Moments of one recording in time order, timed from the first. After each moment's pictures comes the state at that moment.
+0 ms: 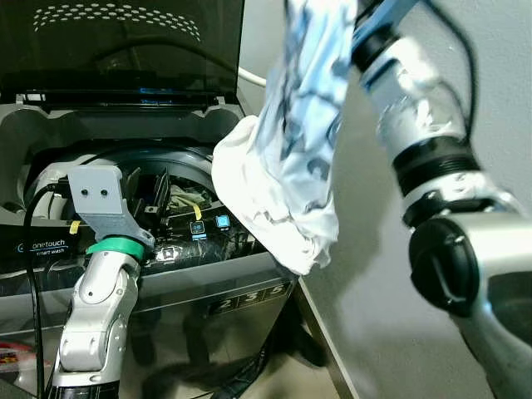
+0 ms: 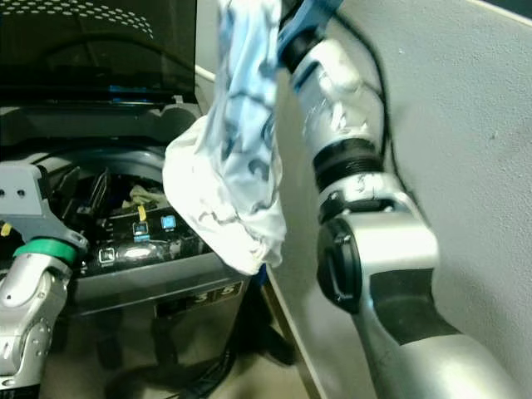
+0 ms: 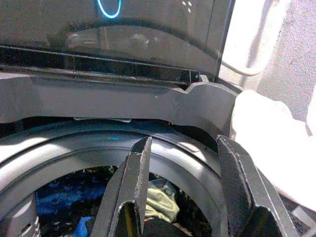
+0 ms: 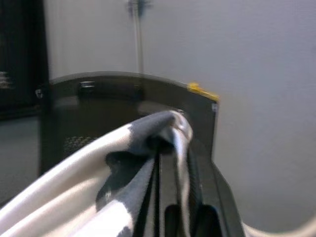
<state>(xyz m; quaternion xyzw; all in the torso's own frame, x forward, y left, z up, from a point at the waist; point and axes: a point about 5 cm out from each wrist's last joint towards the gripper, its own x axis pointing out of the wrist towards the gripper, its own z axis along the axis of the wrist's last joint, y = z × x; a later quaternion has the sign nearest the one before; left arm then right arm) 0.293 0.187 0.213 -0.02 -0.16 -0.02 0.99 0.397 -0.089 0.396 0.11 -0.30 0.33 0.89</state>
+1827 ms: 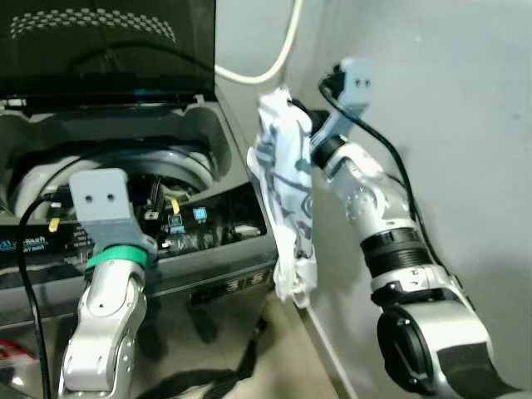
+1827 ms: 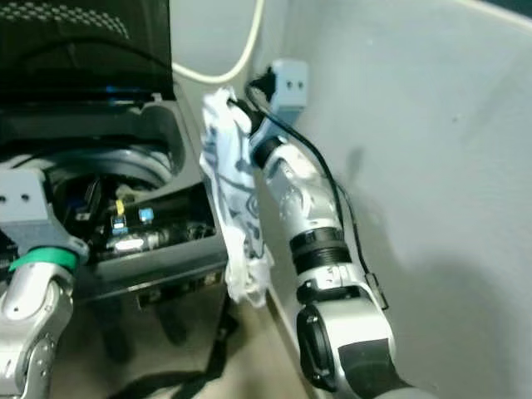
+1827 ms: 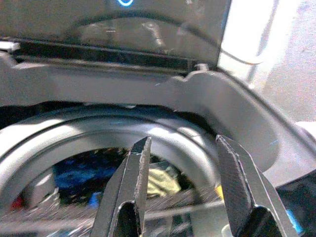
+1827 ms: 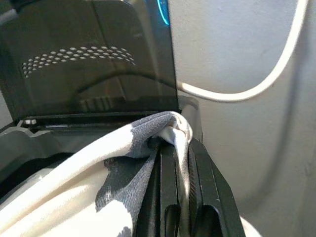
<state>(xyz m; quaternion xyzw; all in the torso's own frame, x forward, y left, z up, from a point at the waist) 0.273 0.180 0.220 0.00 -0.14 0.07 0.99 0.397 -0.075 0.291 0.15 -0.13 0.28 0.94</state>
